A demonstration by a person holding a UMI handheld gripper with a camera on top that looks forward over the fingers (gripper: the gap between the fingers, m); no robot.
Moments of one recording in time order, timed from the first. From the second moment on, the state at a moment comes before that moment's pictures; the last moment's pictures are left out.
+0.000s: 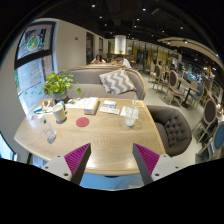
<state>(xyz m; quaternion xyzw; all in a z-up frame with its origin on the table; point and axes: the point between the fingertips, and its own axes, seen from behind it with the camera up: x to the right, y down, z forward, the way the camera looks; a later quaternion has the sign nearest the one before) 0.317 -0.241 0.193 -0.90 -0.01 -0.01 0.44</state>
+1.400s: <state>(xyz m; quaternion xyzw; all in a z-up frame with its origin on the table) -0.060 -0.067 0.032 -0.86 -0.01 0.01 0.51</state>
